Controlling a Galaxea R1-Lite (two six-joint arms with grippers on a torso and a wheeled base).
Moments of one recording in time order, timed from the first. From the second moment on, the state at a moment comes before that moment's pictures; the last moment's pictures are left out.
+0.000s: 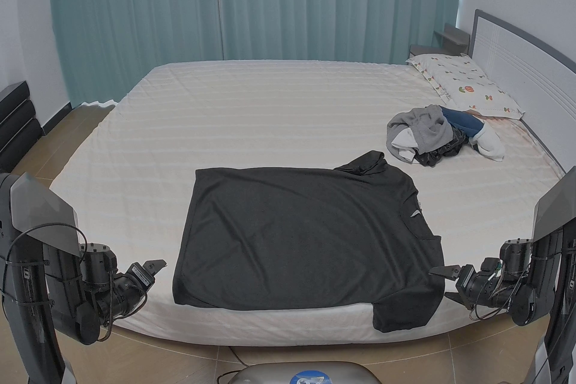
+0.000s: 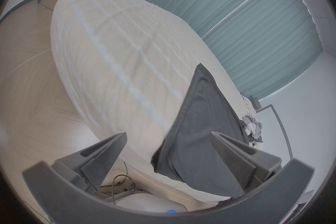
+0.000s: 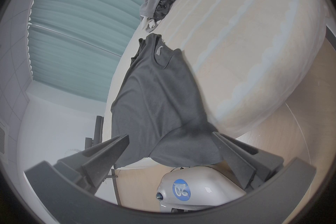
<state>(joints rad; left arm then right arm) -0.02 2.30 -0.15 -1.55 -0.08 -0.87 -0.06 2.35 -0.14 -1.55 0.47 0.78</state>
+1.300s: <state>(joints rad) -0.11 2.28 -0.15 -1.55 -0.07 -0.95 0.02 2.26 -0.18 -1.55 0.28 0.85</state>
